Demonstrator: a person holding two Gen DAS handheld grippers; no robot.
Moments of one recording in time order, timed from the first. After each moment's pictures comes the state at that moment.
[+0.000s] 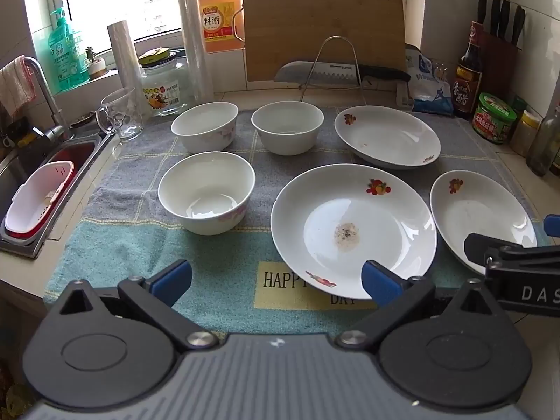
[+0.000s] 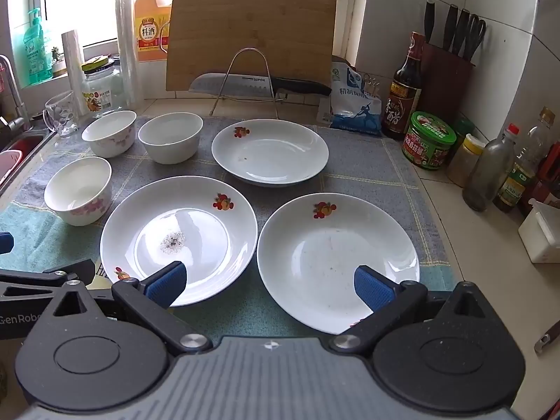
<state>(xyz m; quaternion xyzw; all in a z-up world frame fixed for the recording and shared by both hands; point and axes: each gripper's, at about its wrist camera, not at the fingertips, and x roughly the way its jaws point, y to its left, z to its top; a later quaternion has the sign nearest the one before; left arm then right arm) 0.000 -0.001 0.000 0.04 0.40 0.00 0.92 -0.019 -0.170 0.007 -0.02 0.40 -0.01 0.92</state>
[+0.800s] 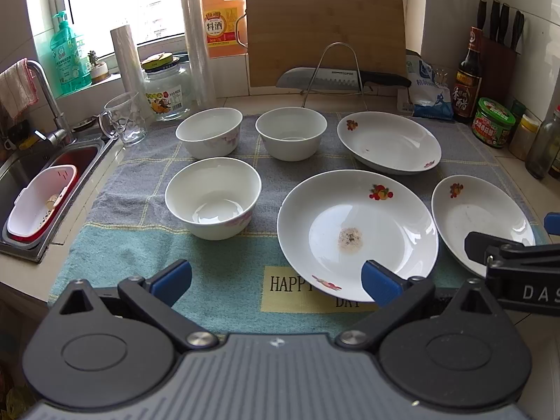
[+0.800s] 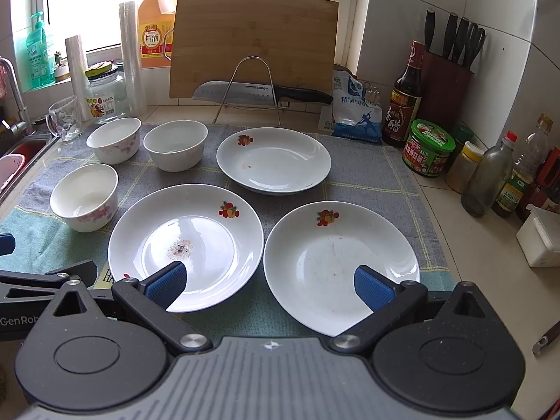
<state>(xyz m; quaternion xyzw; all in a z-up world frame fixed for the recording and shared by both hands) -0.002 0.005 0.006 0.03 0.39 -0.01 0.92 -0.023 -0.161 0.015 -0.02 0.39 -0.01 0.92</state>
